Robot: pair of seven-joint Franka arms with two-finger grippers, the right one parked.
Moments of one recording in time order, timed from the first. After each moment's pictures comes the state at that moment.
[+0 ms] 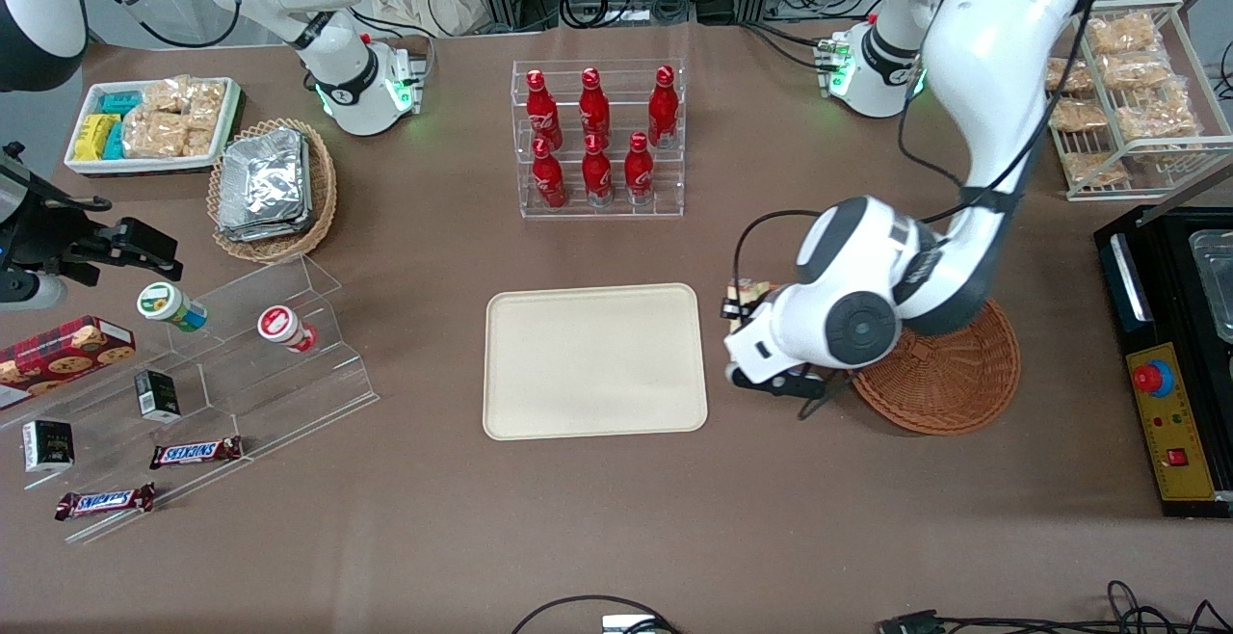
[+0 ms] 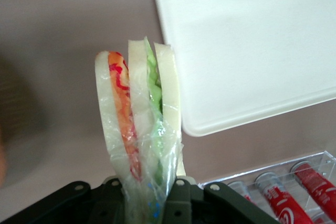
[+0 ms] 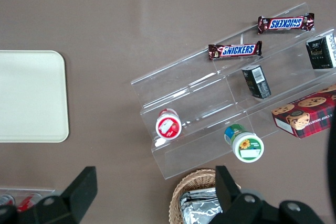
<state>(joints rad) -0.18 0.67 -0.39 -1.40 -0.05 1.77 -0.31</state>
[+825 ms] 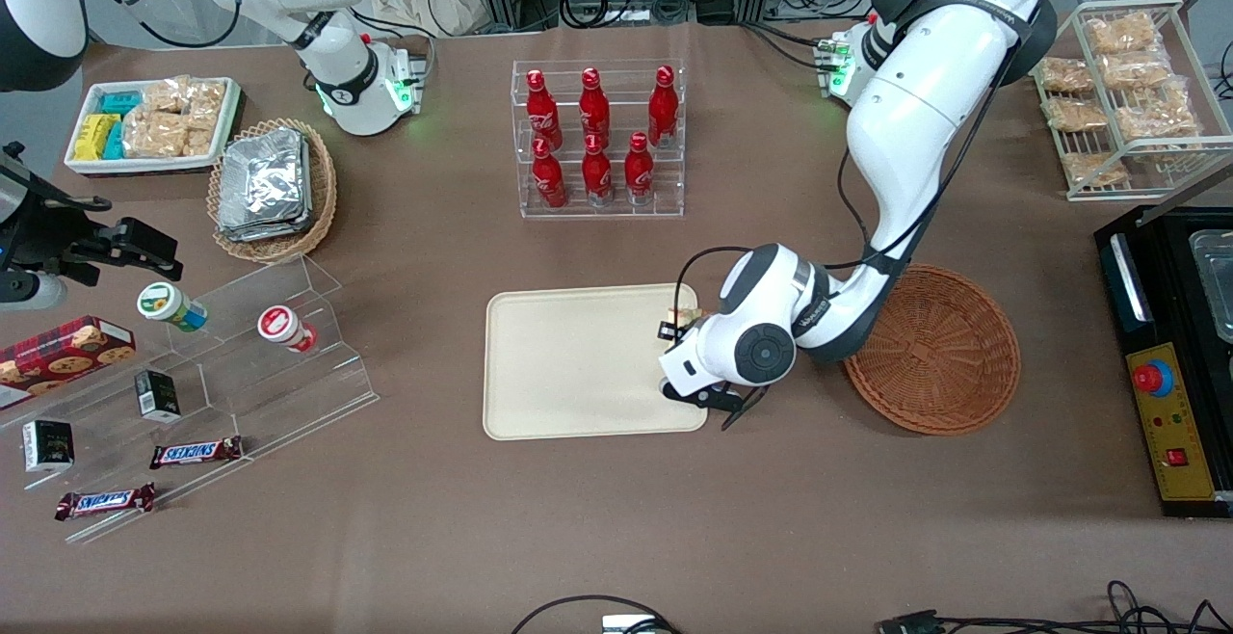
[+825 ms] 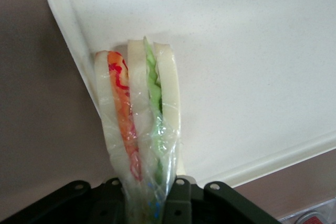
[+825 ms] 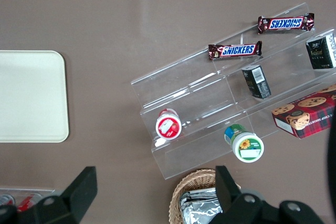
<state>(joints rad) -0.26 0.87 -0.39 -1.37 -0.05 2.00 -0.31</state>
